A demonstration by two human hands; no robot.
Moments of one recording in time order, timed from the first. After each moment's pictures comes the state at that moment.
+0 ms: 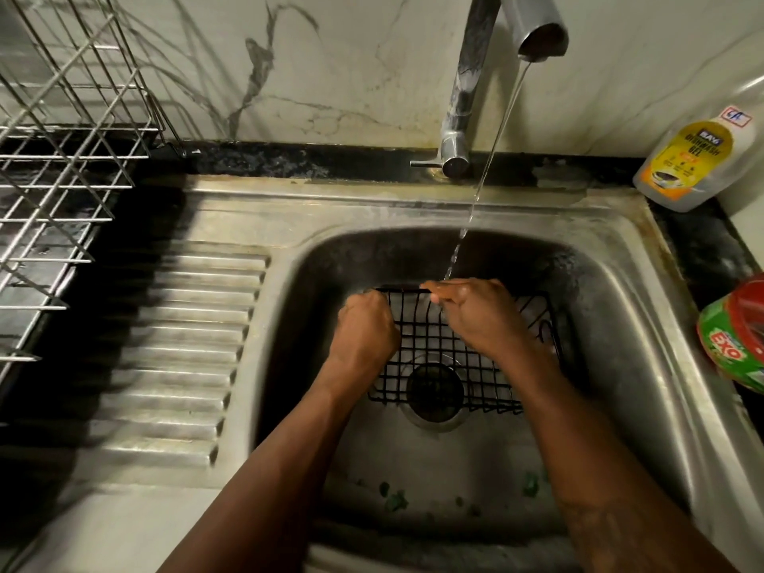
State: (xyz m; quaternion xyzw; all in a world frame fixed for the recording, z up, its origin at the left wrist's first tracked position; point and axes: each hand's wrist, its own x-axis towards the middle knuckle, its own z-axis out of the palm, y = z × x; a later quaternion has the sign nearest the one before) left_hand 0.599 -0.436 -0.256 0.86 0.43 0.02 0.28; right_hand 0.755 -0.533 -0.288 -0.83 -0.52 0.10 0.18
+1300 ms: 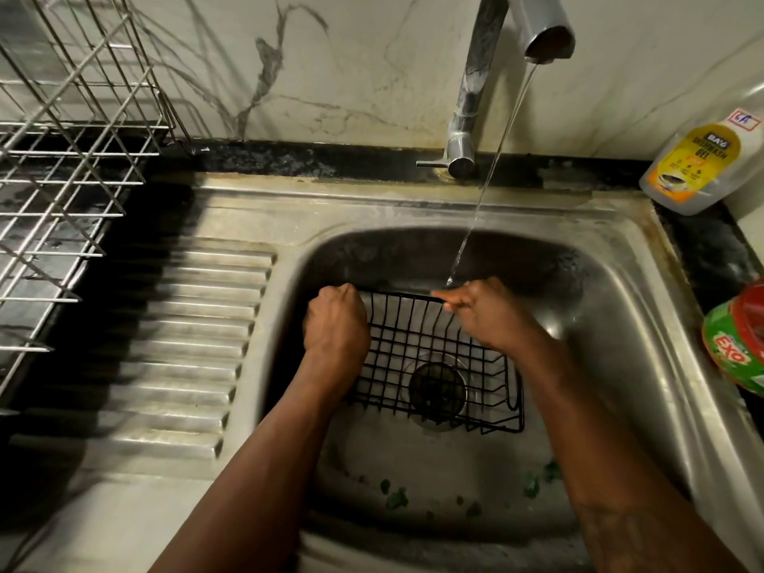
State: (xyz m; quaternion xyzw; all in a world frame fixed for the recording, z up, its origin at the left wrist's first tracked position) left_hand 0.579 -0.420 -0.256 0.86 0.49 0.02 0.14; right_hand 0.769 -0.535 -0.287 -0.84 -0.46 0.22 0.17
